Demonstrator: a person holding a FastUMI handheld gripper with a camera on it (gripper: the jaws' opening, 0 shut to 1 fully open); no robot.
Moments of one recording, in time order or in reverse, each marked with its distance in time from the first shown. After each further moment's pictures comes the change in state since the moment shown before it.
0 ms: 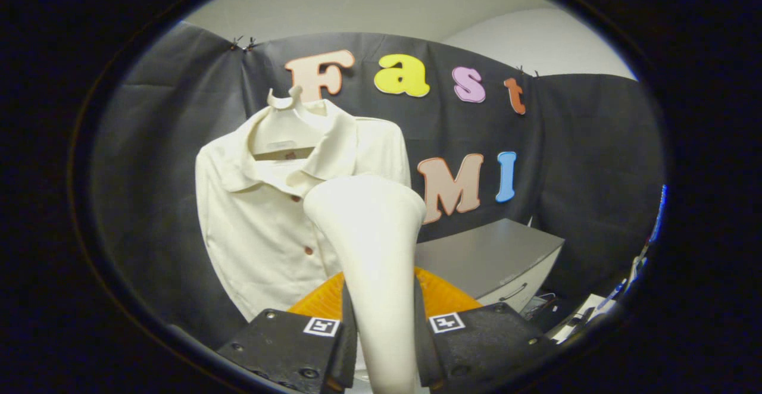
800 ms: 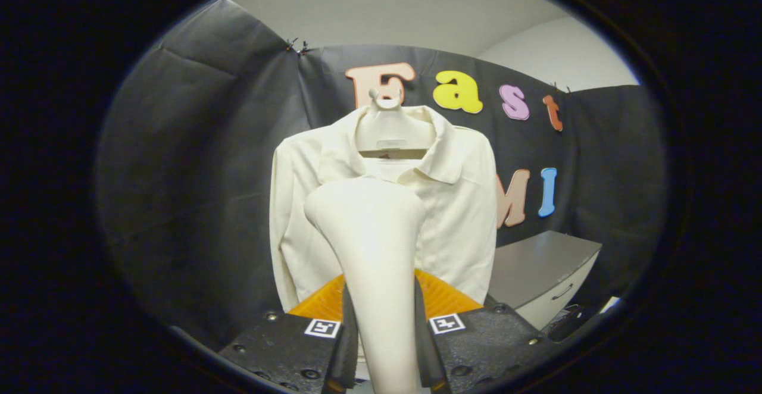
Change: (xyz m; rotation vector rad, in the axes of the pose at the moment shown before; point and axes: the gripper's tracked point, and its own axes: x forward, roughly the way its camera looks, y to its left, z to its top) arm 0.008 0.136 -0.023 -0.087 -0.083 0.128
